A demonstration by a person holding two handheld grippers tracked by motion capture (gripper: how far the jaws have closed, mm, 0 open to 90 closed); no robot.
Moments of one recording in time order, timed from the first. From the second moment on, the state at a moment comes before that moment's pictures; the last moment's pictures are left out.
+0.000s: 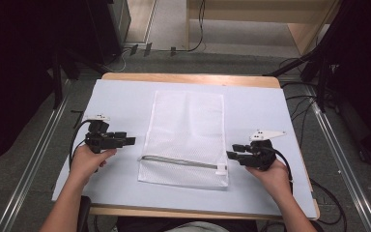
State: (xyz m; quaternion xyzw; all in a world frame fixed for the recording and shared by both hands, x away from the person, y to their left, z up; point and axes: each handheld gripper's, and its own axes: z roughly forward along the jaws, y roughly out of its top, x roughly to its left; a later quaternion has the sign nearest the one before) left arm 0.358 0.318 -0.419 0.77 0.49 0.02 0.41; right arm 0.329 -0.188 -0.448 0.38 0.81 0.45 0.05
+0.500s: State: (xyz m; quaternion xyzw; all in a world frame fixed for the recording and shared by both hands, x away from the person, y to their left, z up) left arm 0.364 0.330 -0.425 0.77 0.50 0.03 0.39; right arm 0.337 -0.220 -0.452 0.42 0.78 0.46 0.10
